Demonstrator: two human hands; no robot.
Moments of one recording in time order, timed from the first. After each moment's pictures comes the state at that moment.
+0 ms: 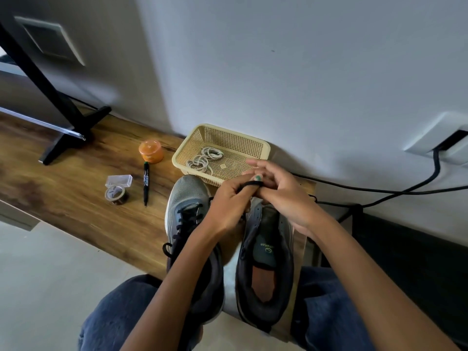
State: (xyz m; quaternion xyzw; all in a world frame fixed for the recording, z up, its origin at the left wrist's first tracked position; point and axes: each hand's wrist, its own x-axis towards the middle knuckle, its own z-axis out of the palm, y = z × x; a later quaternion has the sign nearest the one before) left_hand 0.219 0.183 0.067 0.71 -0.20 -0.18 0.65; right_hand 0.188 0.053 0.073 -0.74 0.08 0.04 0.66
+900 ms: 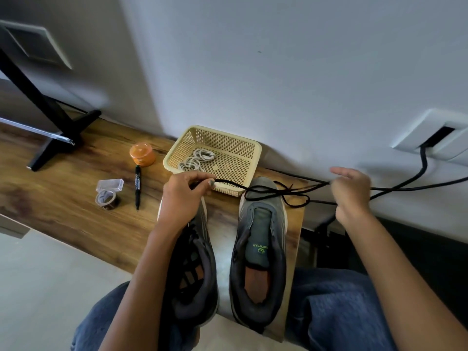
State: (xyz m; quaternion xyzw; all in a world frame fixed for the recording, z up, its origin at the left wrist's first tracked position) left_hand 0.252 0.228 0.054 0.85 -0.08 -0.07 0.52; right_hand 0.179 -0.040 0.057 -0.66 0.52 -0.21 0.50
